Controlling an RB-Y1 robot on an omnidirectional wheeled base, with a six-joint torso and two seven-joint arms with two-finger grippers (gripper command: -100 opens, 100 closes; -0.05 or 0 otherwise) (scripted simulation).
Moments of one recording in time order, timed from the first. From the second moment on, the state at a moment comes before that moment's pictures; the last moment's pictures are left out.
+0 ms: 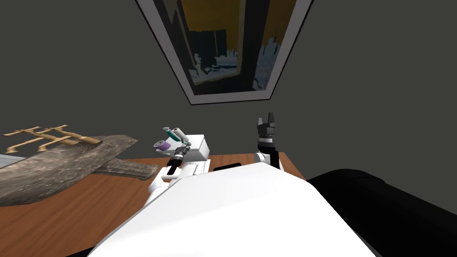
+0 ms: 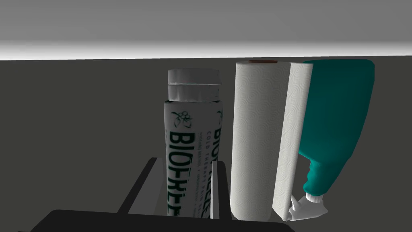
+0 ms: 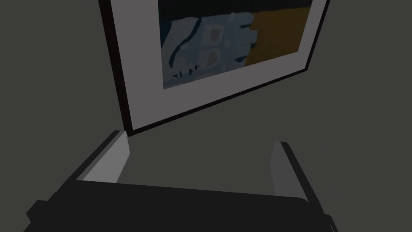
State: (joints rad) left arm 0.16 0.41 0.15 -1.26 -0.48 -0.37 -0.70; right arm 0.54 0.01 0.03 -2.36 -0.09 -0.41 0.13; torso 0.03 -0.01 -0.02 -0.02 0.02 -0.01
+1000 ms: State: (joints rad) left arm 0.31 0.35 0.07 -1.52 -0.52 -0.29 -0.69; right arm 0.54 0.01 0.03 -2.36 -0.09 -0.41 0.13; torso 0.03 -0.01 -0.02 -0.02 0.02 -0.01
